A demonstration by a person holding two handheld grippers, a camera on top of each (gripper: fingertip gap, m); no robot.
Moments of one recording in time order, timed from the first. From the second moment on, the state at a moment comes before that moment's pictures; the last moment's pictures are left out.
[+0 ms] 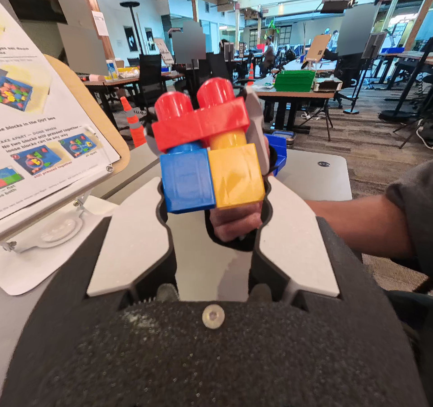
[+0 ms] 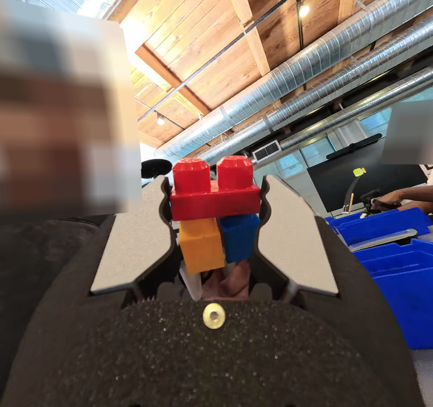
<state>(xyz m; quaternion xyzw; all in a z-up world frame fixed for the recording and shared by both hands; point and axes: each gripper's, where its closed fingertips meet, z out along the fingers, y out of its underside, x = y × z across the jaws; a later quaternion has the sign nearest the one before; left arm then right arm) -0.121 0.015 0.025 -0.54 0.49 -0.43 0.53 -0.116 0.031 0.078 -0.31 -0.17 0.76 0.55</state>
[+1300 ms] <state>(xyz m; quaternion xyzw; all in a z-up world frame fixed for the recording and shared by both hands) -0.132 0.015 0.011 -0.54 0.56 -0.43 0.46 -0.136 0.024 0.029 -0.51 -0.34 0.62 0.50</state>
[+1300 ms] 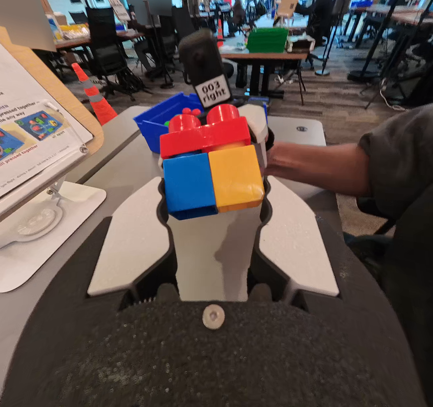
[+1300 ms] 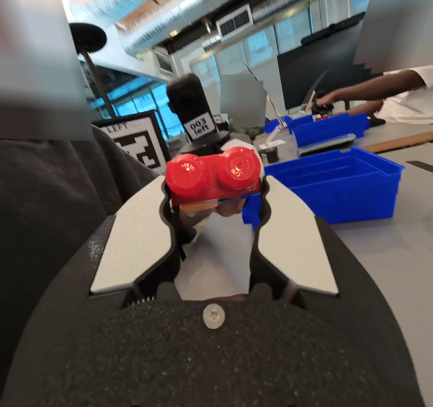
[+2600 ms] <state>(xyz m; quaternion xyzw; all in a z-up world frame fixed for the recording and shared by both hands) -0.151 0.034 -0.048 -0.48 0.70 -0.19 0.50 -0.144 0.033 -0.035 -0.75 -0.20 0.55 0.31</state>
